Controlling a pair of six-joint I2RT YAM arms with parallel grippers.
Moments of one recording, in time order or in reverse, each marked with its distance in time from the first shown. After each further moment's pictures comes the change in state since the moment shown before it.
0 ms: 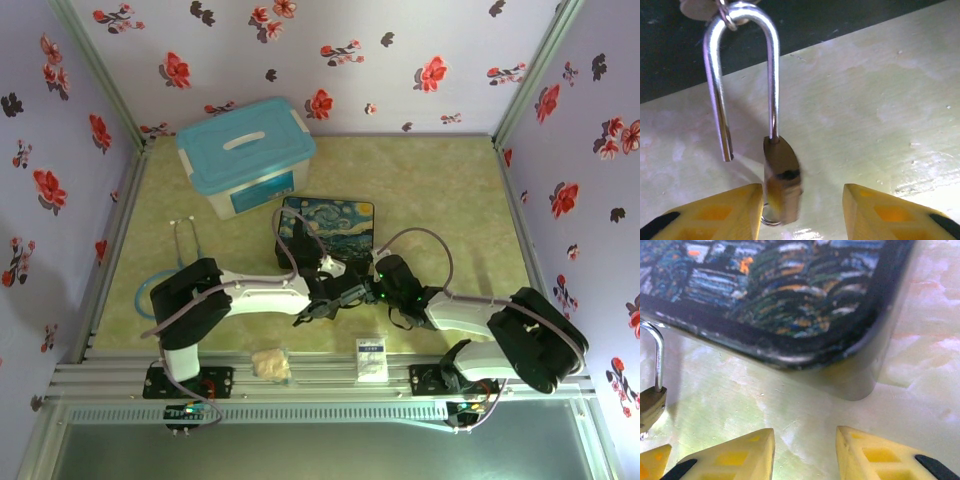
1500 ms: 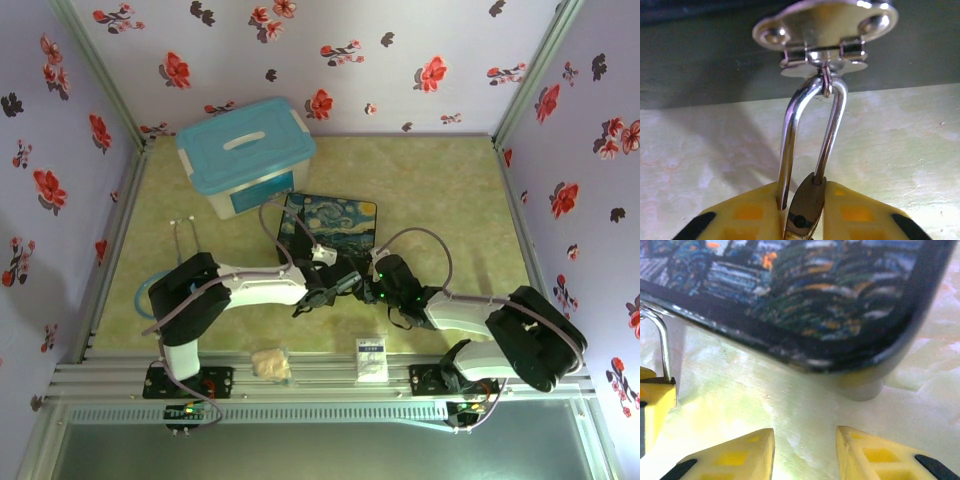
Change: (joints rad) left arm 0.073 0.009 0.007 0.027 -0.026 -0.080; right arm 0.000 0.012 0.000 0.021 -0.015 0.000
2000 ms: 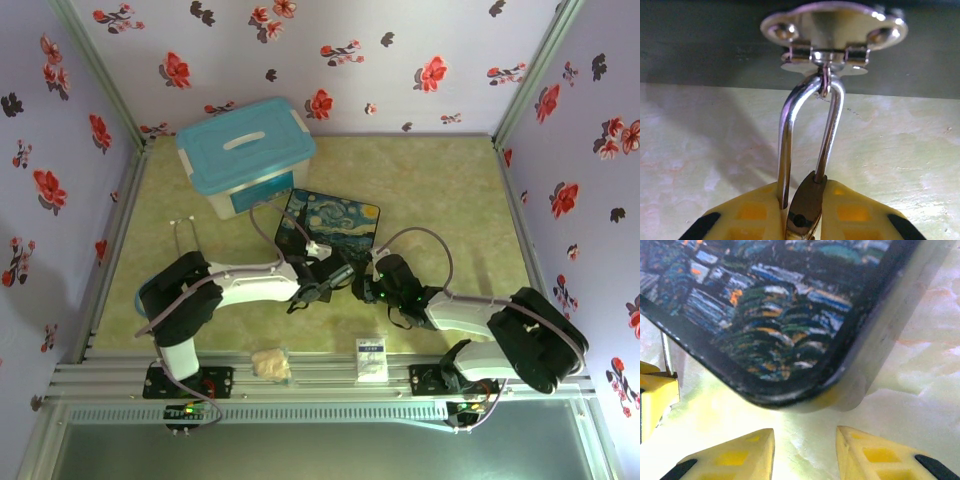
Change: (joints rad) left arm 0.043 -0.041 -0.038 0.037 0.057 0.014; right arm 0.000 -0.010 0.000 0.000 -0.003 0.000
